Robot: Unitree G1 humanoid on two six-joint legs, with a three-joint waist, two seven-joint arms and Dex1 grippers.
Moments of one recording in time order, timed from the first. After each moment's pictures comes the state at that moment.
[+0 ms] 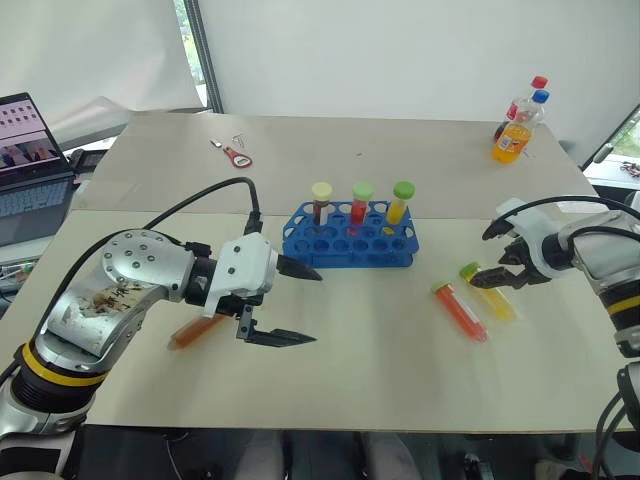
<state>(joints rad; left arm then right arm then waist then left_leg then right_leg) -0.53 0.88 -0.15 -0.49 -0.51 0.50 -1.23 -0.90 -0.97 0.41 0.47 0.01 0.94 1.11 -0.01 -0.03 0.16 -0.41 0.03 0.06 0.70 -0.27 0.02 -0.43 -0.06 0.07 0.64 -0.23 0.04</state>
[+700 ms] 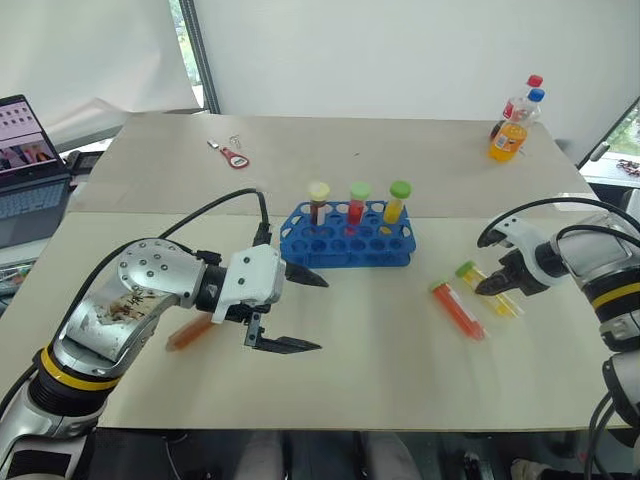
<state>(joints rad) -0.45 0.84 -0.13 -0.46 -0.50 0.51 -1.21 -0.93 -0.95 0.41 0.47 0.00 0.97 1.28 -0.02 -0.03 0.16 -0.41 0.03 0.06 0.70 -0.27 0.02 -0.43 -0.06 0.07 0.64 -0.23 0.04</state>
